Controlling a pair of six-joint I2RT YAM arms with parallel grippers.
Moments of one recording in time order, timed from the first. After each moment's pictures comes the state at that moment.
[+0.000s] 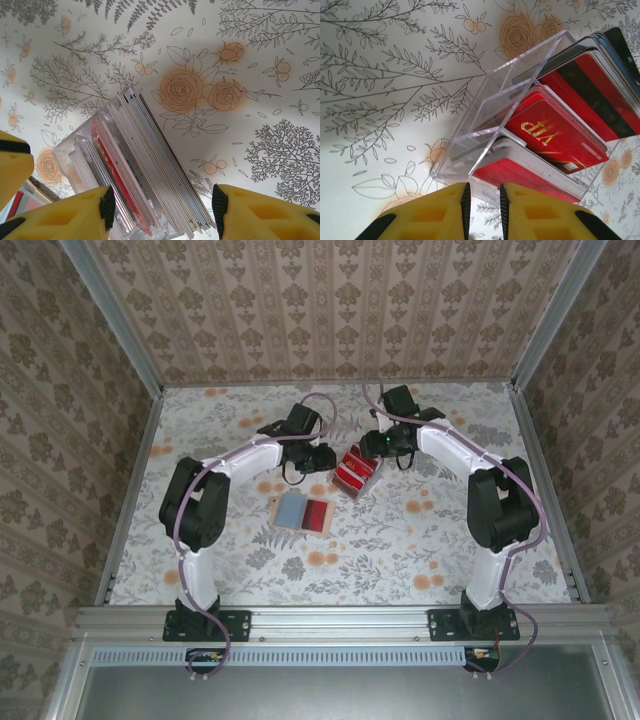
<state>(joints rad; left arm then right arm) -0.60 1.96 1.44 -0.49 0.32 -0.54 0.32 1.89 1.50 -0.67 -0.16 0.17</state>
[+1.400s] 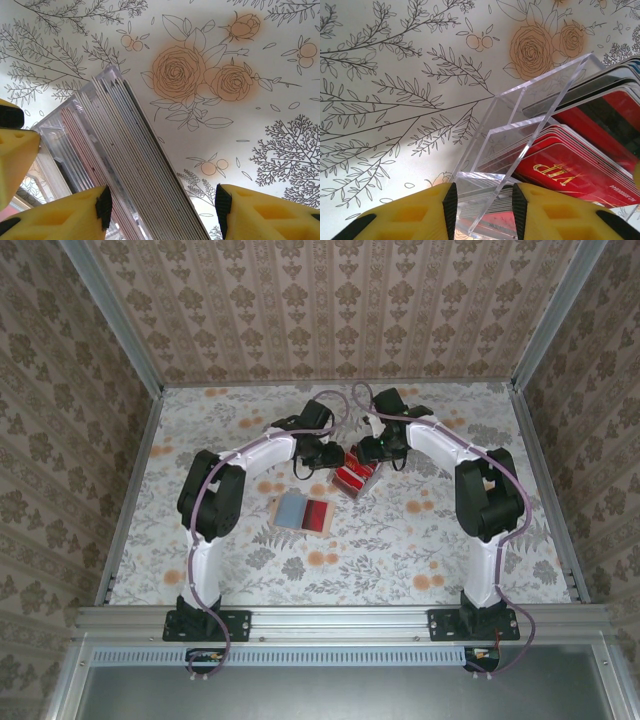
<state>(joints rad) -0.62 2.09 1.60 -0.57 0.25 -0.50 0.35 1.99 1.57 -0.74 -0.14 0.13</state>
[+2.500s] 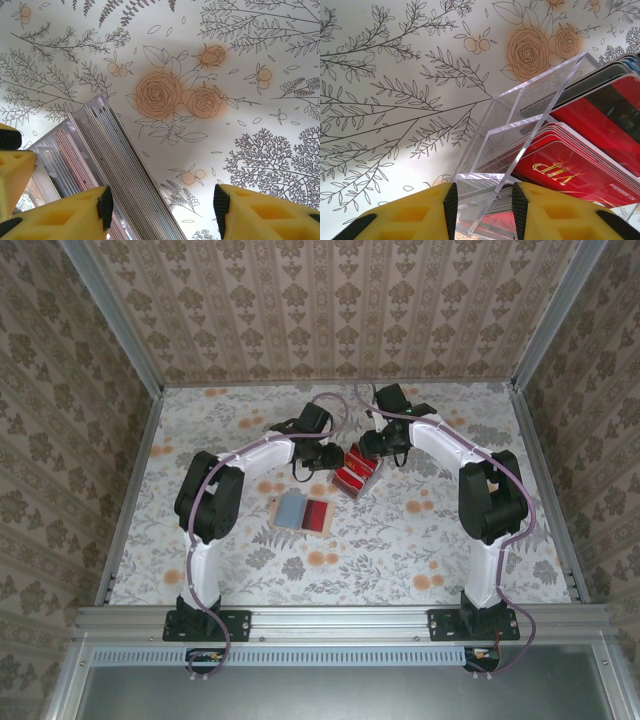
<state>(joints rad) -0.63 2.07 1.54 -0.50 0.24 -0.50 0.34 1.96 1.57 -0.72 -0.07 0.13</state>
